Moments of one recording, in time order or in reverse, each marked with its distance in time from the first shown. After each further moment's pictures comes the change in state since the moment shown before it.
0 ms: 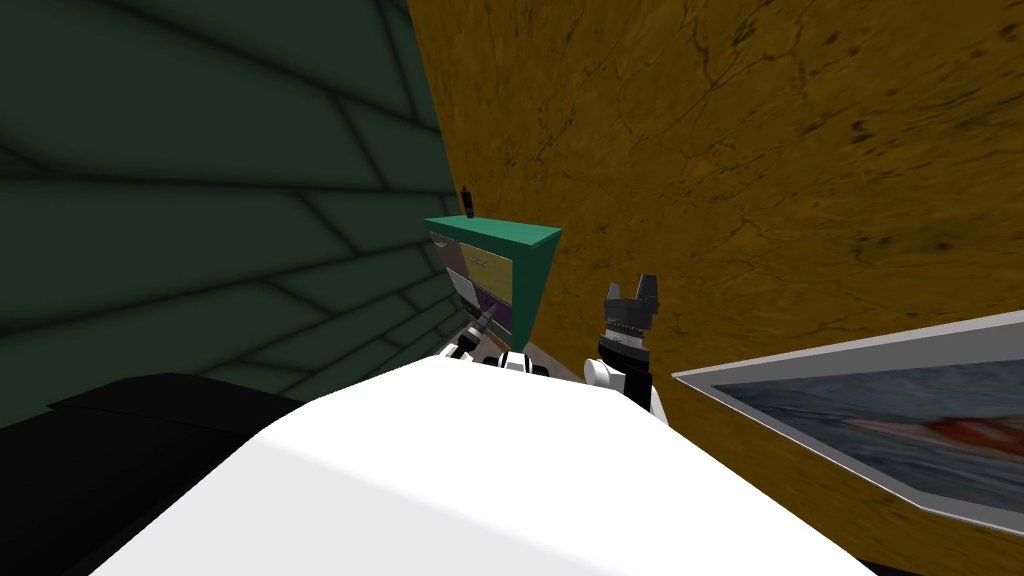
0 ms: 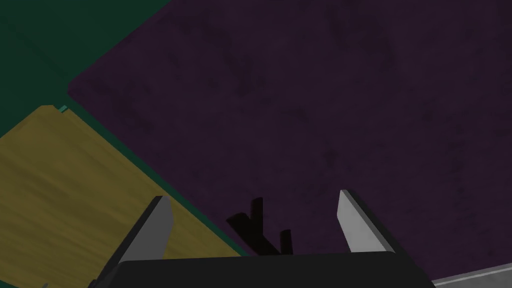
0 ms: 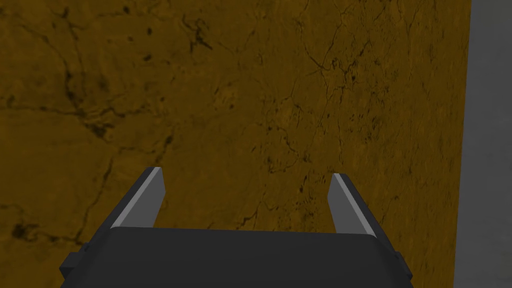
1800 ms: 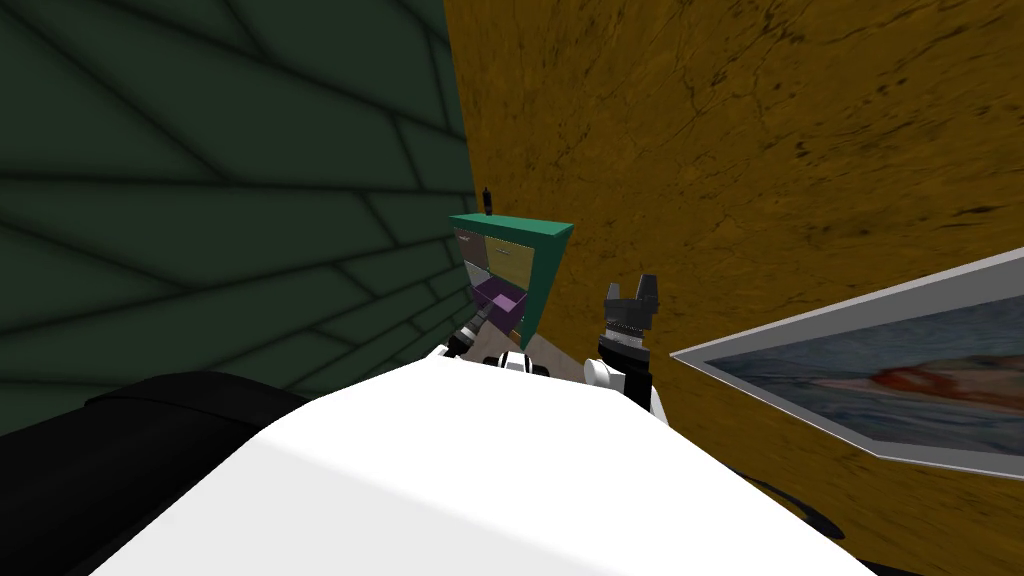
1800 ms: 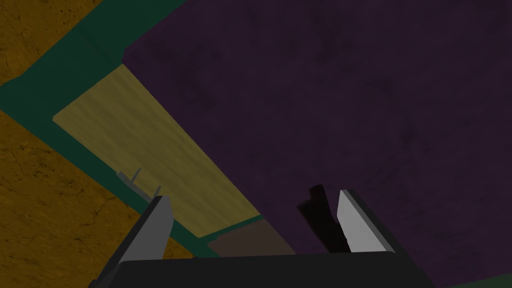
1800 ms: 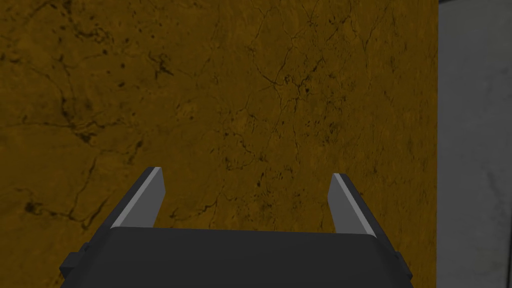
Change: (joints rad) left arm 0.121 0.107 -0.030 -0.274 -0.011 0.118 0.080; right arm 0.000 0.000 0.000 0.000 0.000 0.000 0.000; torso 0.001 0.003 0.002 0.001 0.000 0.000
